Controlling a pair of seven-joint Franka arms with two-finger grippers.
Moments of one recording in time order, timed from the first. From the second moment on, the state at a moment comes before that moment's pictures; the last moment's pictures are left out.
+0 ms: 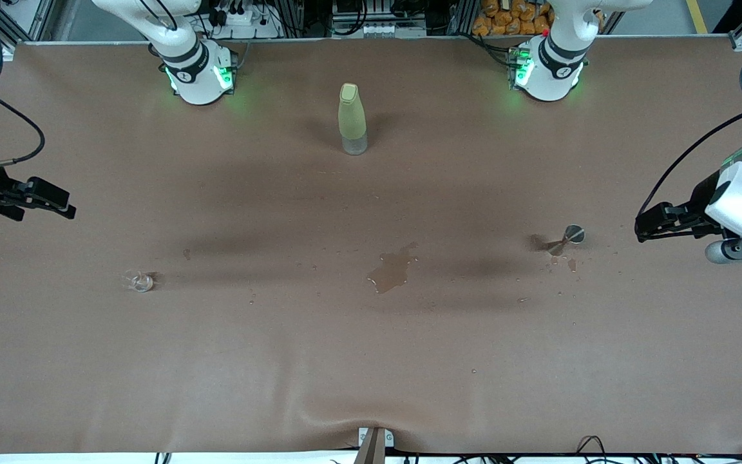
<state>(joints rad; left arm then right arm) -0.13 0.20 0.05 -1.47 0.00 1.73 -0.13 -0.06 0.09 0.00 -1.60 0.06 1.71 -0.07</state>
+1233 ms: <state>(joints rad) -0.13 0.20 0.05 -1.47 0.00 1.73 -0.14 -0.05 0.09 0.00 -1.60 0.07 1.72 -0.07</state>
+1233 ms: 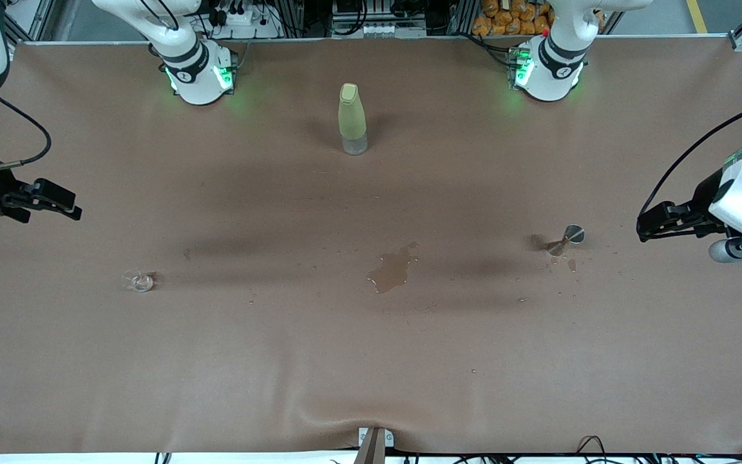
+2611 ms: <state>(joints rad) -0.11 0.20 0.05 -1.47 -0.06 1.72 0.24 -0.05 0.09 0.00 -1.60 0.07 1.72 -0.07</state>
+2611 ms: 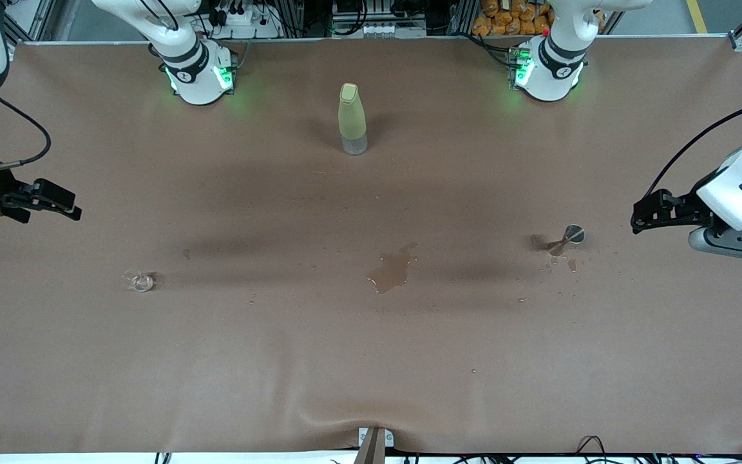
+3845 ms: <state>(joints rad) 0.21 0.47 0.05 -1.50 -0.77 1.54 1.86 -0.03 0.10 0.00 -1.60 0.07 1.72 -0.07</state>
